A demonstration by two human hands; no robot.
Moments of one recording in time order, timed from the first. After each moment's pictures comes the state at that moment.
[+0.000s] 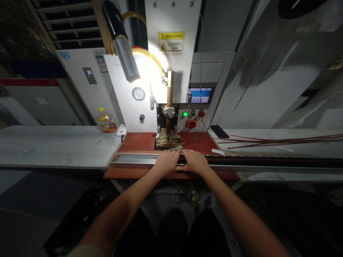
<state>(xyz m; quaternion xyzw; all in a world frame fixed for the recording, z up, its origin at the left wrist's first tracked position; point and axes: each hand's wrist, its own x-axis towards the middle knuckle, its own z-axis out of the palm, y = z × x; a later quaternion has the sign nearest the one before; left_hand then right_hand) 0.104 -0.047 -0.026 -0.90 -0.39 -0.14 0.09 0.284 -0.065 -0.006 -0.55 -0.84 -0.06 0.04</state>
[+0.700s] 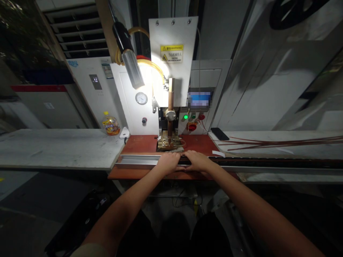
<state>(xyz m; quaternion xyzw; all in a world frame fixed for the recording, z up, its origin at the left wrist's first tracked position) 0.102 -0.047 -0.017 -0.91 -0.40 -0.10 0.08 0.299 -0.052 0.008 -0.49 -0.87 0.02 0.01</state>
